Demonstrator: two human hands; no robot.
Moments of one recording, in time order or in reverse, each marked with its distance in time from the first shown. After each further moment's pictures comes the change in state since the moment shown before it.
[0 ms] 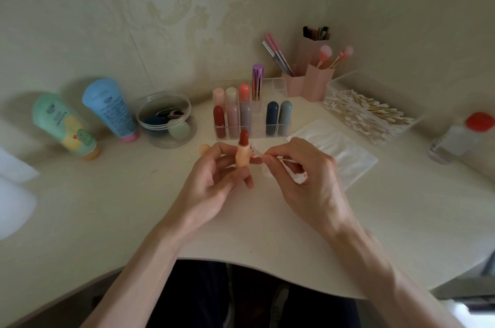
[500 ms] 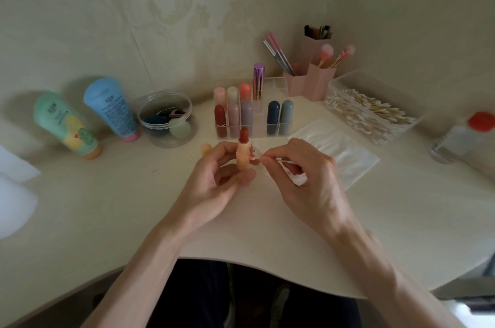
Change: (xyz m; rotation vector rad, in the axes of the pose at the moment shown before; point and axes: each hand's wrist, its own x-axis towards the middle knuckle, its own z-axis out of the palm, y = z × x) left_hand 0.001 0.001 -0.001 0.074 -0.007 0.023; right_hand -0.001 -0.001 0.000 -0.012 -0.016 -0.034
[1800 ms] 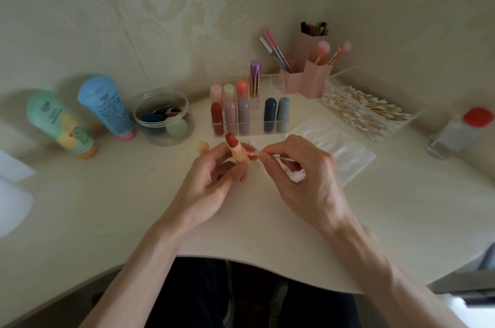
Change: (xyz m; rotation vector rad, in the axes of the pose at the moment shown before) left_hand -0.001 0.001 0.000 0.099 -0.017 0.030; right_hand -0.001 0.001 -0.001 0.016 0.007 0.017
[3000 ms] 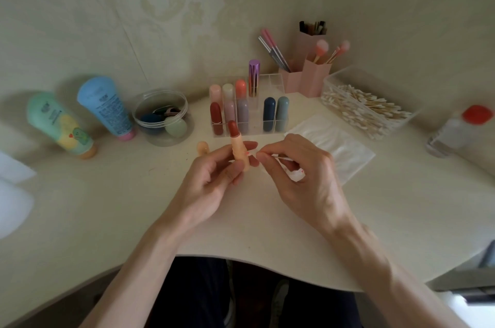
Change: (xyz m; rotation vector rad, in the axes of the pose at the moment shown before) left_hand 0.002 -0.010 -0.001 -0.071 -0.023 -0.030; right_hand 0.000 -0.004 0.000 0.010 0.023 -0.031
